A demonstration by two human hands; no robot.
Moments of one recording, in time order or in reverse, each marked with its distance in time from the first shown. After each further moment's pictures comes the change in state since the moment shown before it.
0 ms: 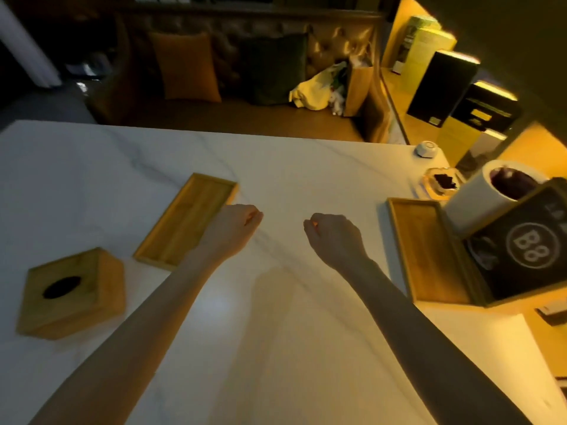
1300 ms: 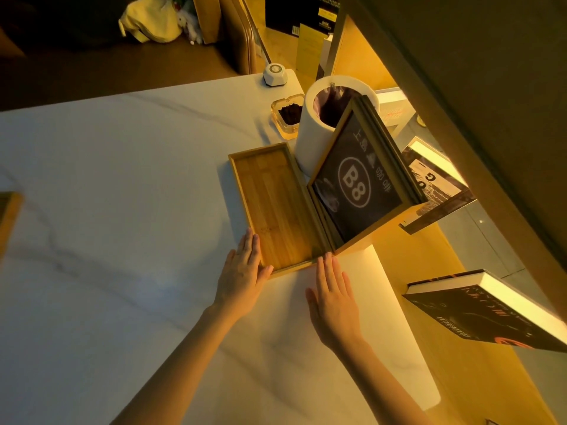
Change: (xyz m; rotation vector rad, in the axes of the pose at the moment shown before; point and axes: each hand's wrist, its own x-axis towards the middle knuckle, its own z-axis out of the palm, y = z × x) left_hand -0.001 0.174 0.297 0.134 -0.420 0.222; right_hand -0.178 0.284 0.037 -0.198 -0.063 0.493
